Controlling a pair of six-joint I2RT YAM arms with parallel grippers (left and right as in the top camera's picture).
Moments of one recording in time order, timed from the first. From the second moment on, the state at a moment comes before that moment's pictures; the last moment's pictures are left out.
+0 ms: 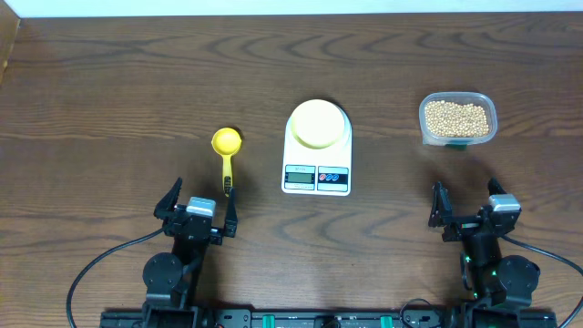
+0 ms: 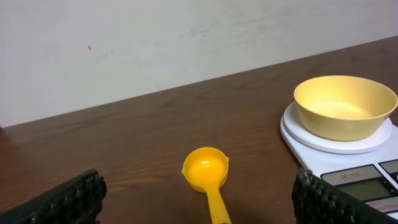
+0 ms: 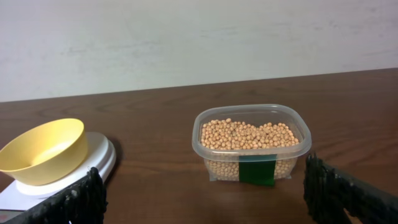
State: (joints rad) left arm -0.07 0.01 0.02 -0.11 0.09 0.19; right arm -0.13 0.01 0.01 -0.05 -0.23 0.09
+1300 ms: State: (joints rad) left arm -0.07 0.01 0.02 -0.08 0.09 0.20; right arm -0.13 0.01 0.01 -0.05 -0.23 0.09
